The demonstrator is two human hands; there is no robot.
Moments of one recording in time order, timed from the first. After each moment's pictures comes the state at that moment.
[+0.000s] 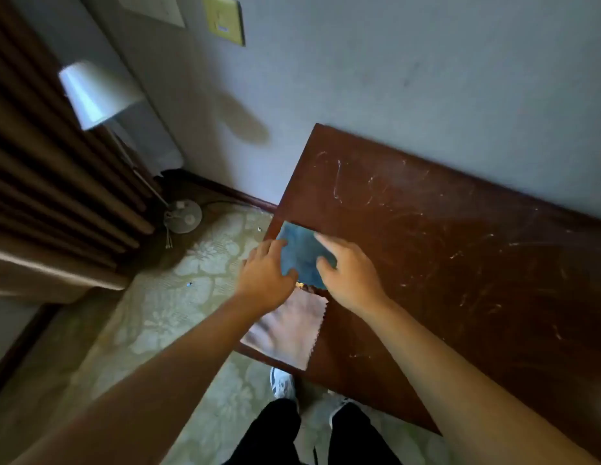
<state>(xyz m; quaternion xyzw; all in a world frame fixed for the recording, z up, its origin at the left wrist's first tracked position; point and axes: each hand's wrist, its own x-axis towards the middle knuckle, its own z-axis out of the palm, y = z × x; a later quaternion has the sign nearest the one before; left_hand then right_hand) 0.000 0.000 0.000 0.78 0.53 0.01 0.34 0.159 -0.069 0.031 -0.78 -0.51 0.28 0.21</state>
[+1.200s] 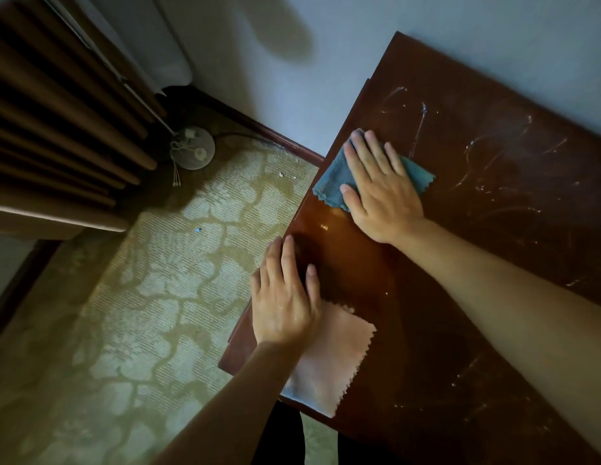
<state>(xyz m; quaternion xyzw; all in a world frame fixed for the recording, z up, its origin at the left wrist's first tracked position) 0.010 -0.013 -0.112 0.73 0.65 0.12 0.21 0.217 0.087 -0.106 -0.68 -0.73 0.07 -0.06</state>
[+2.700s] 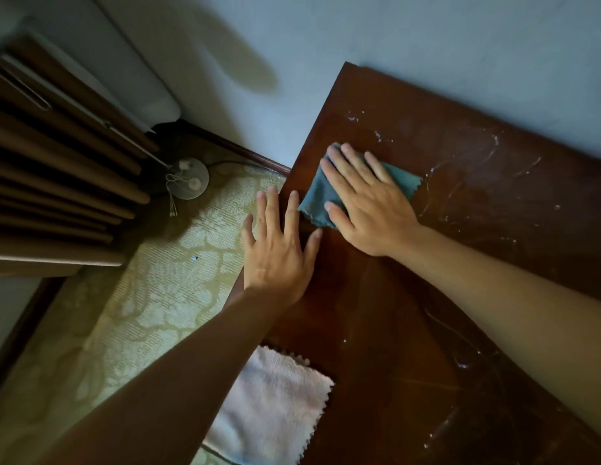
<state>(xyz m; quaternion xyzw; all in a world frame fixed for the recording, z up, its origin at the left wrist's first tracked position) 0.096 0.092 -0.114 0.80 0.59 -0.01 0.15 0.283 0.103 -0.104 -0.63 -0.78 0.06 -0.01</state>
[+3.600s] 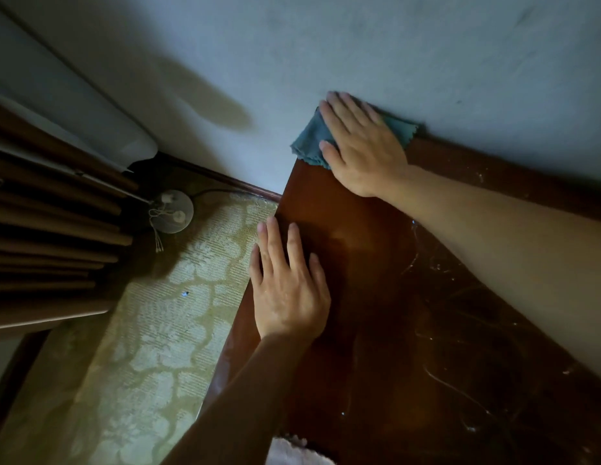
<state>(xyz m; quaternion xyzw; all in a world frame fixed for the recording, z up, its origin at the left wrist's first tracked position) 0.149 0.114 -0.121 0.78 0.61 0.09 0.12 0.349 0.243 -0.099 -0.71 -0.70 0.08 -0.04</state>
